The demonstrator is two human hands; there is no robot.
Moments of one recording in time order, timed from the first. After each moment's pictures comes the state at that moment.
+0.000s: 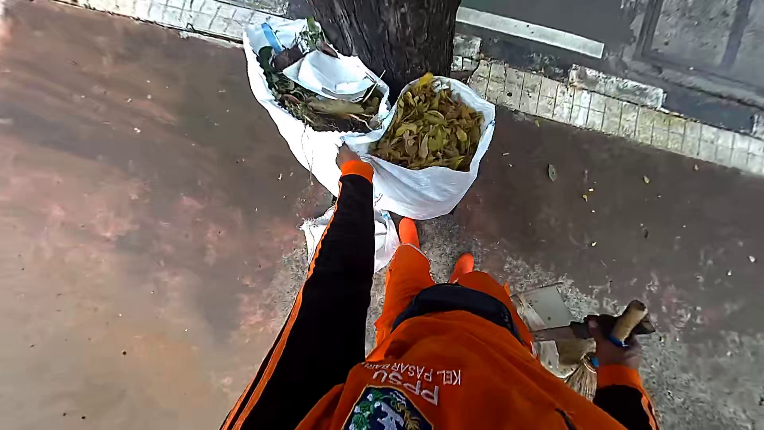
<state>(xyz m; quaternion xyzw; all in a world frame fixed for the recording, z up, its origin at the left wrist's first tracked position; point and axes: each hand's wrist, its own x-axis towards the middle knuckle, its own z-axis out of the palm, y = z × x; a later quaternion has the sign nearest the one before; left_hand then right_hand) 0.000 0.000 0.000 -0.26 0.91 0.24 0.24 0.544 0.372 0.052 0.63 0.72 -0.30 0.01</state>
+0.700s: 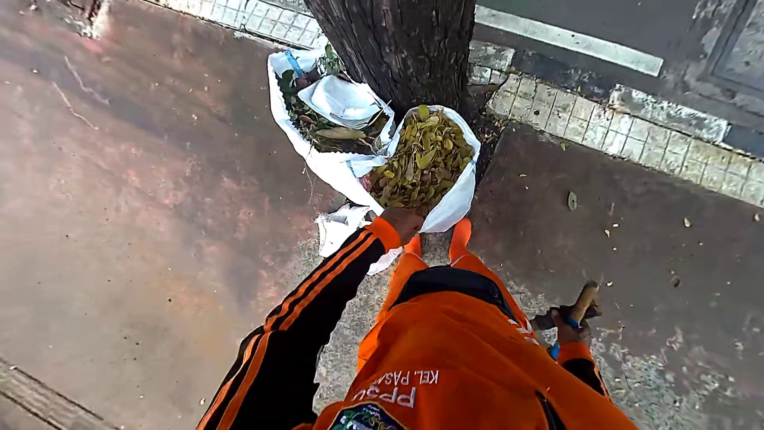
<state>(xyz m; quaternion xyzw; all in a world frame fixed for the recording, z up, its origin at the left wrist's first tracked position) 0.069 0.093 0.072 0.30 0.83 0.06 0.47 0.436 0.458 -0.026 0.62 0.67 -0.40 0.10</state>
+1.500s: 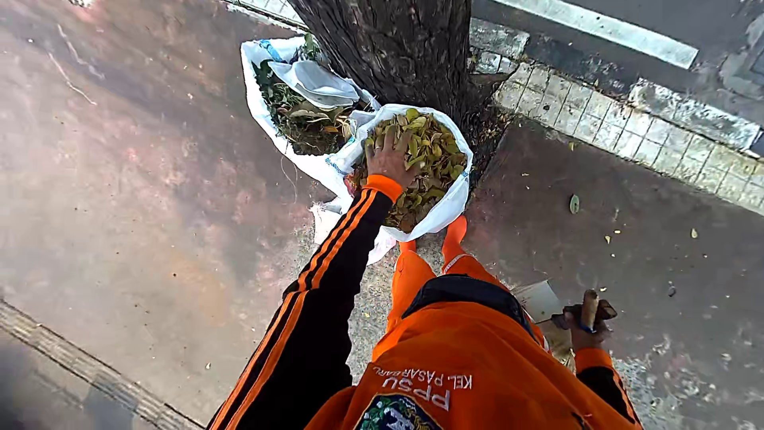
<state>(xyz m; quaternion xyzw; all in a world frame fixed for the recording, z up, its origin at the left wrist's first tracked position) -0.040 0.152 0.034 0.06 0.97 0.09 0.19 0.385 0.547 -0.015 0.53 0.76 -0.36 0.16</state>
